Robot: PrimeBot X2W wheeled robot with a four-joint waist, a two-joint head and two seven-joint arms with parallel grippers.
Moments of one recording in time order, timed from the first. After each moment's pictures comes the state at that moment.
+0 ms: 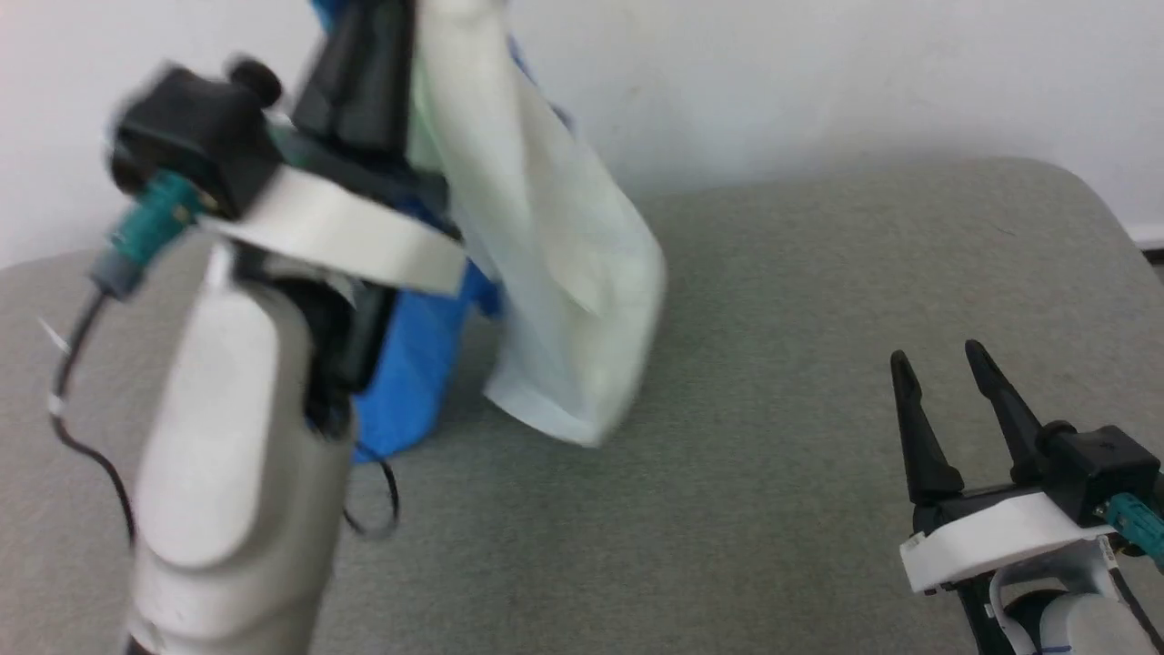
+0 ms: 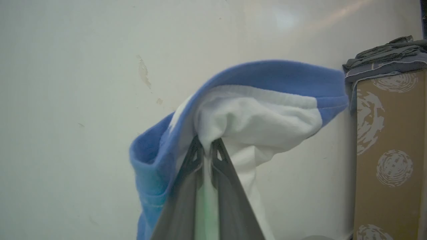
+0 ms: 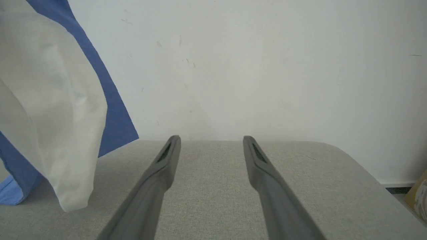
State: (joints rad) left arm -0.68 0.18 -0.21 -0.04 -0.30 -0.04 -0.03; right arm -0.01 -0.05 -0.01 -0.08 0.11 0.13 -0.07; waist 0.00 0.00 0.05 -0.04
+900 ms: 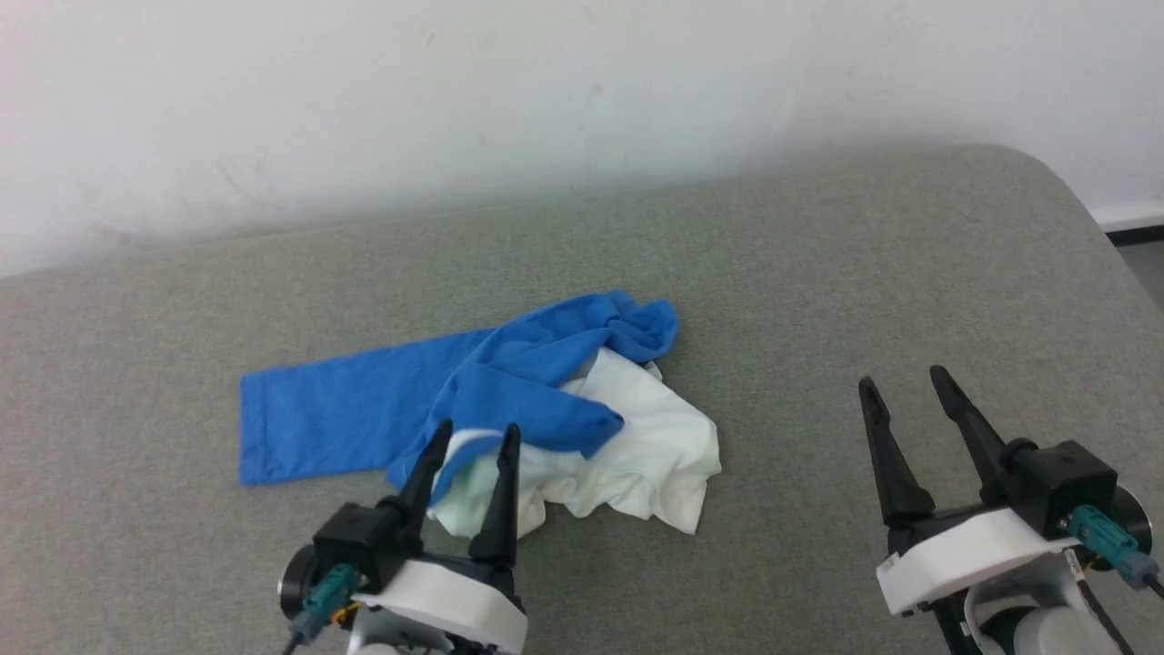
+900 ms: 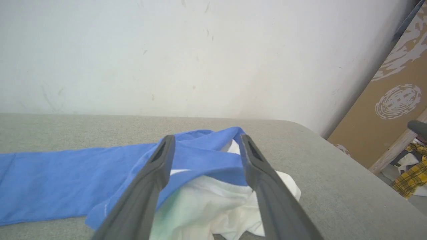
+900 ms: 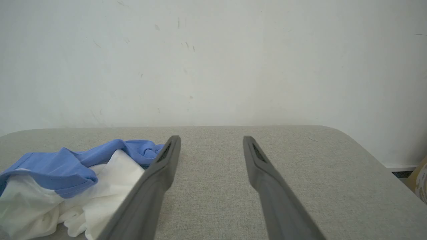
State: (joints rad) left arm -0.03 0.09 -0.31 0.11 -0.34 0.05 -0.24; right arm 0.00 -0.05 0.03 -0.03 0.13 0.13 -0.08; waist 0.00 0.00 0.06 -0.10
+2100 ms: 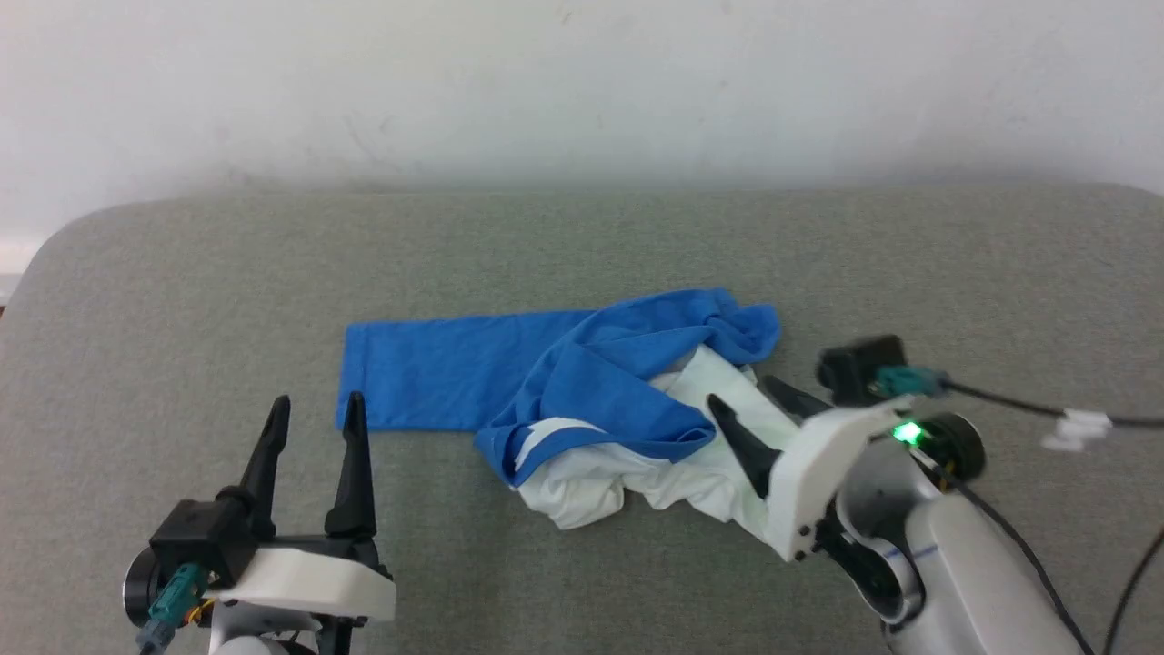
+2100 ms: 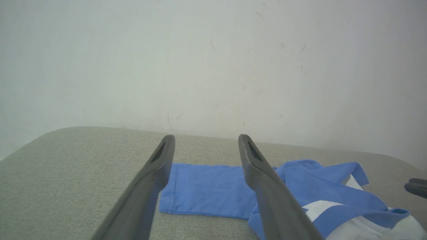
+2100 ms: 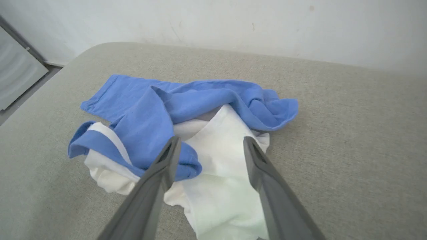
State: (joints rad) left arm 0.01 0.22 -0.14 -0.01 -0.36 0.10 -0.24; right arm -0.24 -0.05 0.22 0.21 0.29 0.13 0.32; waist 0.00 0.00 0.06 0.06
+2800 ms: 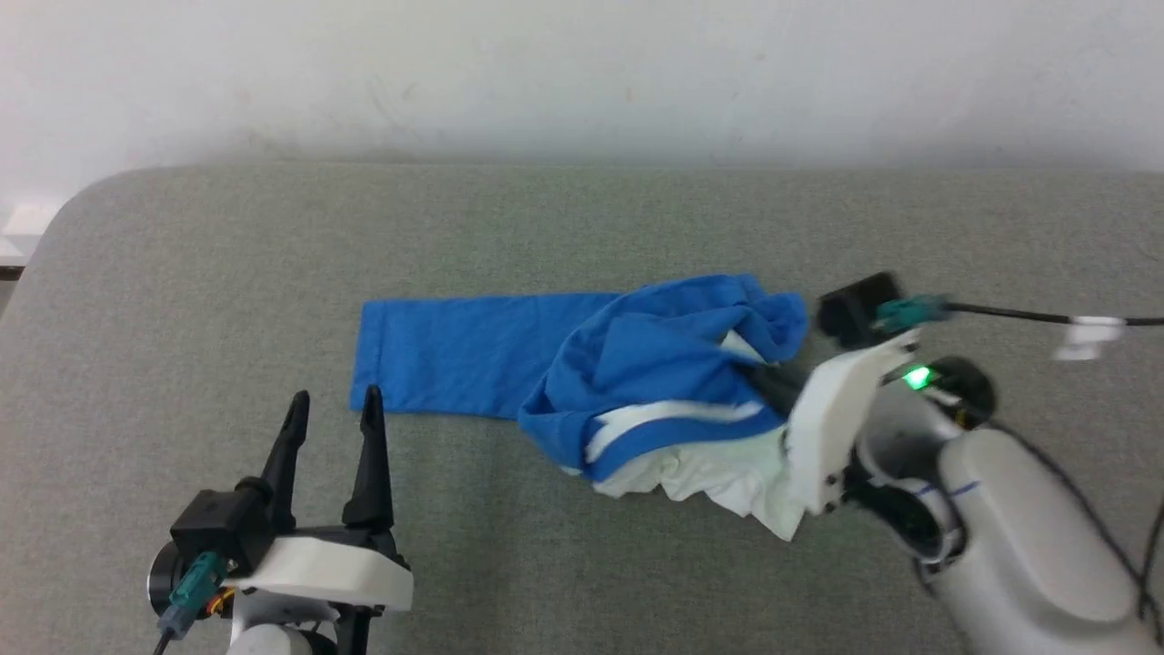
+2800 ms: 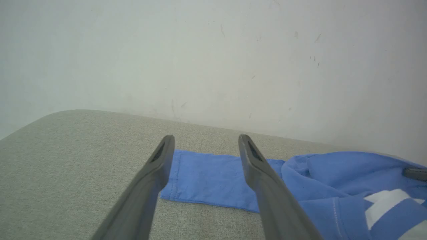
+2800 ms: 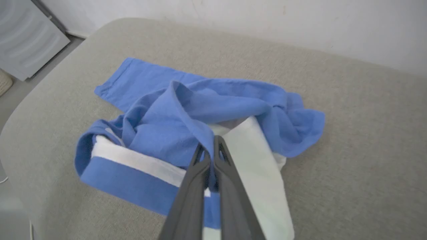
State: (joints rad) left arm -0.03 0.18 -0.14 0.05 -0.36 0.08 -0.26; right arm -0.42 -0.18 0.39 0.28 0.52 0.13 0.50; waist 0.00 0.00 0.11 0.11
